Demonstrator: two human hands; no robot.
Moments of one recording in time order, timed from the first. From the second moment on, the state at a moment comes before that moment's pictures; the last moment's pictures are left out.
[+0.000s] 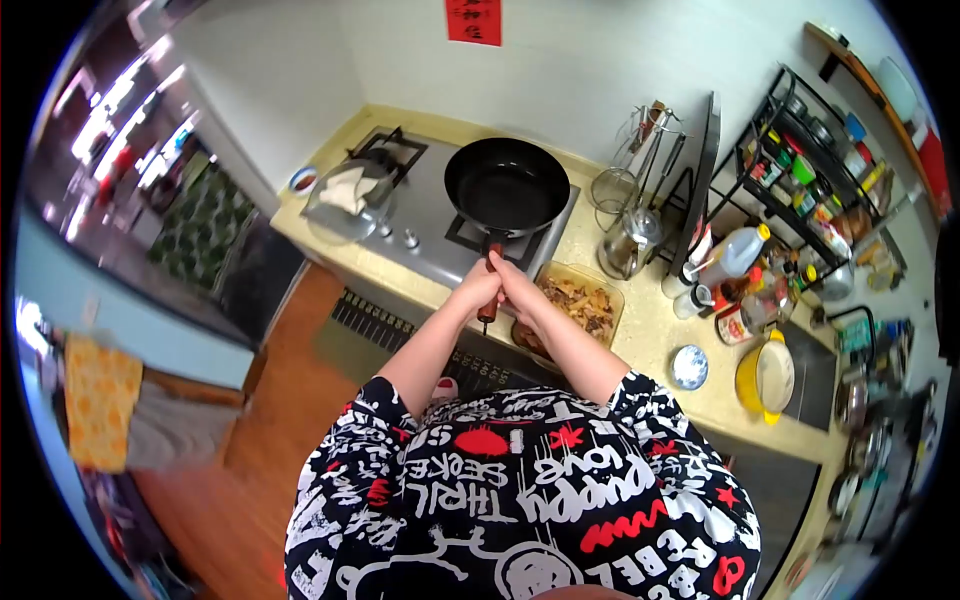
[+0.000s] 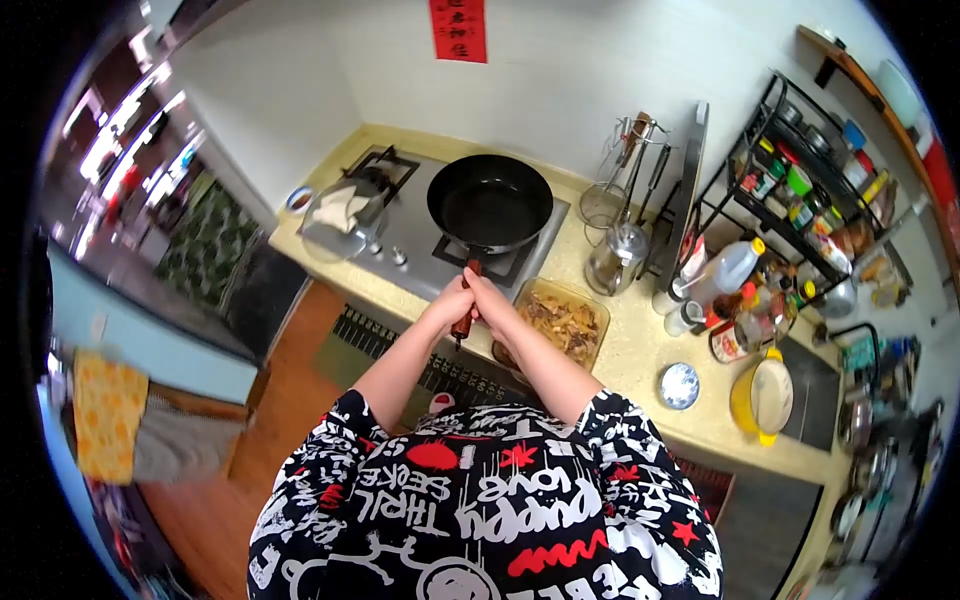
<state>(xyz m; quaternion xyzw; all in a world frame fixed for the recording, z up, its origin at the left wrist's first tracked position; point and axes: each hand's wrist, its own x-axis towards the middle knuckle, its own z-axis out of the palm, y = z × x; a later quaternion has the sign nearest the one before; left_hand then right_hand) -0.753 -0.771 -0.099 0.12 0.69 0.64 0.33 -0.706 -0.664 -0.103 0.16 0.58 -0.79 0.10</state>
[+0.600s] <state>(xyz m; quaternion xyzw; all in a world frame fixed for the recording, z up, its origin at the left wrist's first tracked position) -0.864 -0.822 -0.148 0.33 0.78 0.32 0.42 -0.746 -0.721 -0.134 0.33 0.50 -0.80 0.03</state>
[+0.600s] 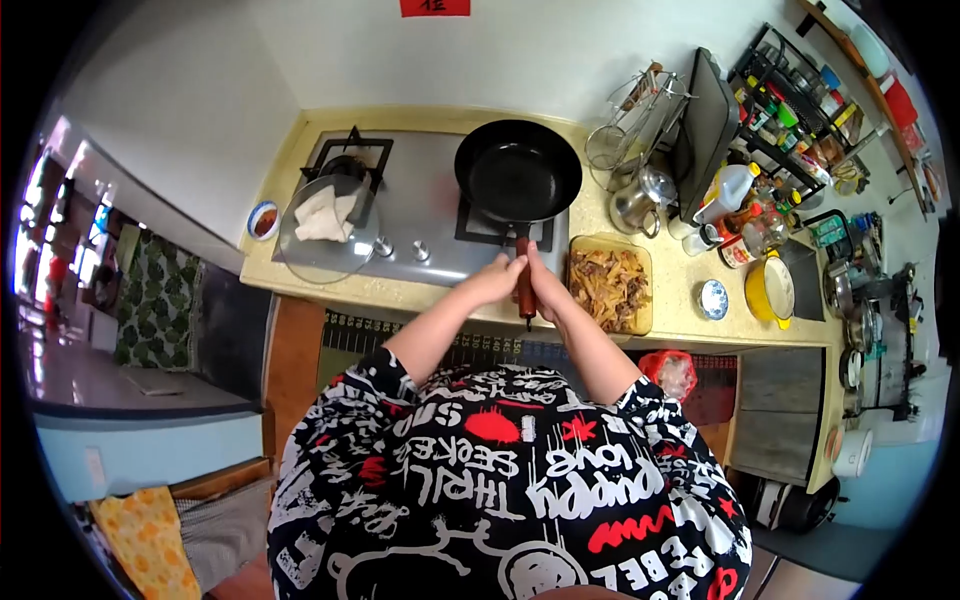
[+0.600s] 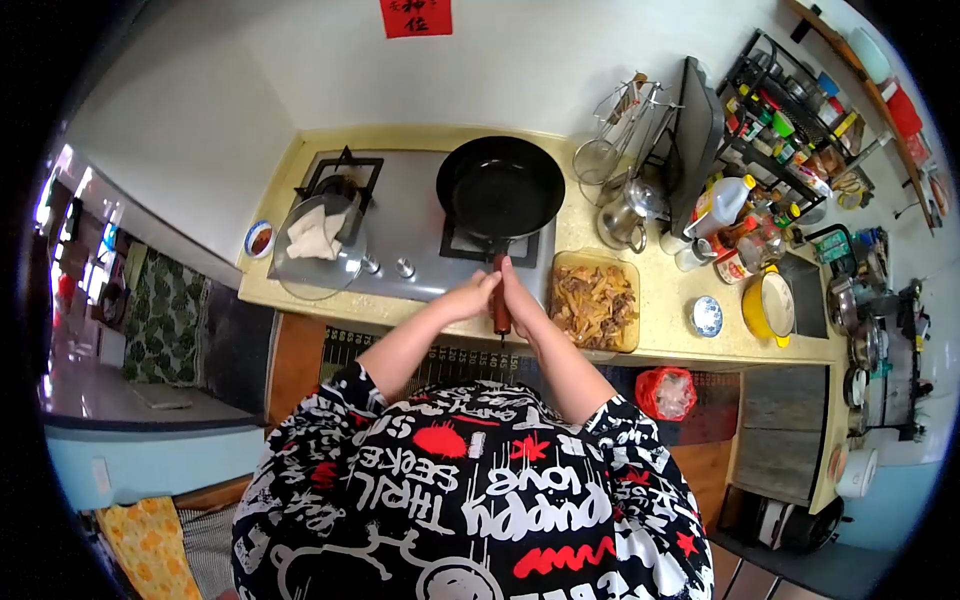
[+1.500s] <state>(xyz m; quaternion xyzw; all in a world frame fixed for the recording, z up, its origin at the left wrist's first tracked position) -1.003 -0.883 -0.233 0.39 0.92 -0.05 0.08 -0.728 -0.796 -0.106 0.43 0.58 -0.69 -0.04</state>
